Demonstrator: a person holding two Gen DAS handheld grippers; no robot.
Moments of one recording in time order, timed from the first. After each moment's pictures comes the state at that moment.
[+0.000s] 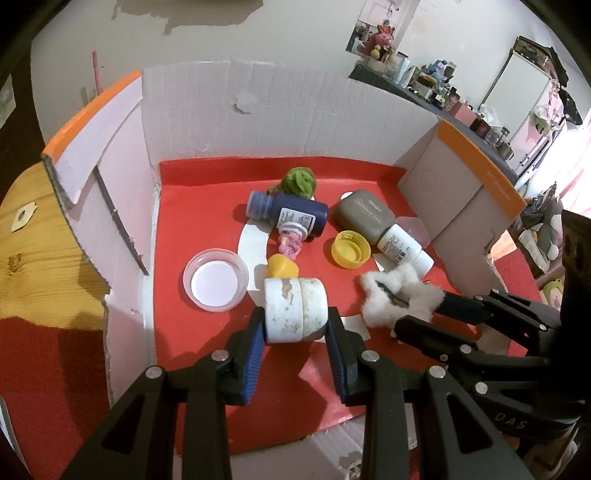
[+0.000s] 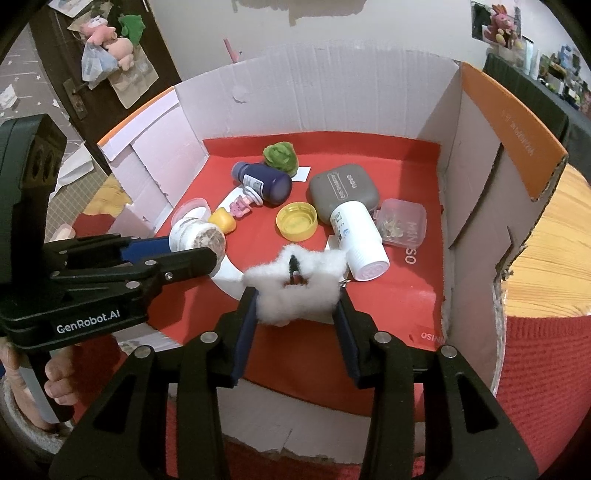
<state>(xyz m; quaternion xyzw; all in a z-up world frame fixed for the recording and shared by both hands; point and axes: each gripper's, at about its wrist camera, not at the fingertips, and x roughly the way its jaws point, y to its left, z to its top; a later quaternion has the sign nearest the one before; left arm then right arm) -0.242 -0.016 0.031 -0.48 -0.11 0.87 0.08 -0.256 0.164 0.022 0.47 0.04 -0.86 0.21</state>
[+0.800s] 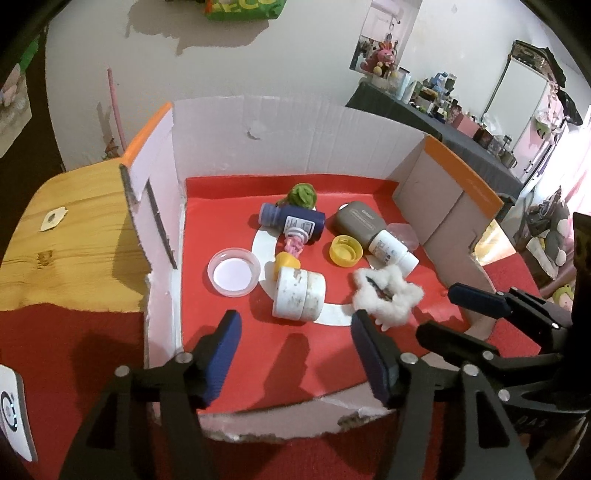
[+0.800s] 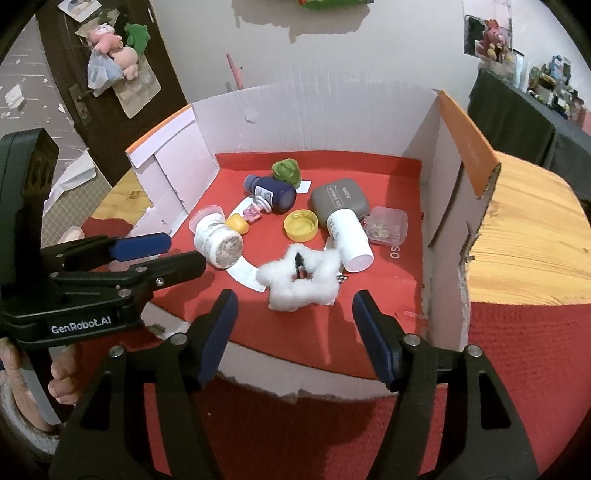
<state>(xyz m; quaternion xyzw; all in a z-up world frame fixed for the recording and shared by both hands) -0.206 -0.013 0.053 -0.45 -0.10 0.89 0.05 -0.228 0.168 0.044 0.44 0.04 -0.87 0.20</state>
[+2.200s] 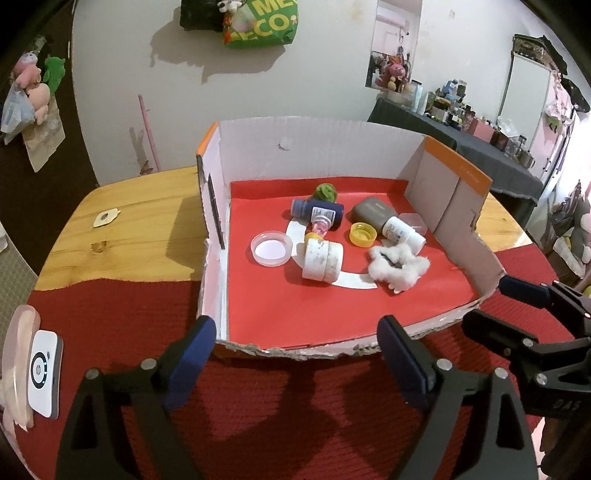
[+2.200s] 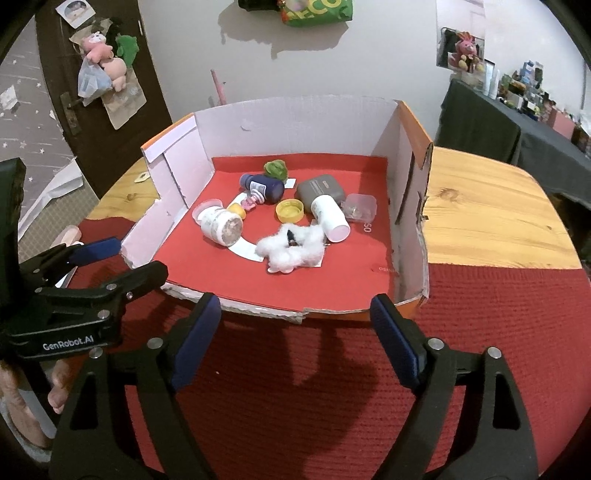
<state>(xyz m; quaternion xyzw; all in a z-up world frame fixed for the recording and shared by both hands) -0.150 -0.009 0.062 -0.41 -0.05 0.91 -0.01 -0.180 0.175 0.055 0.41 0.04 -0.90 0.15</state>
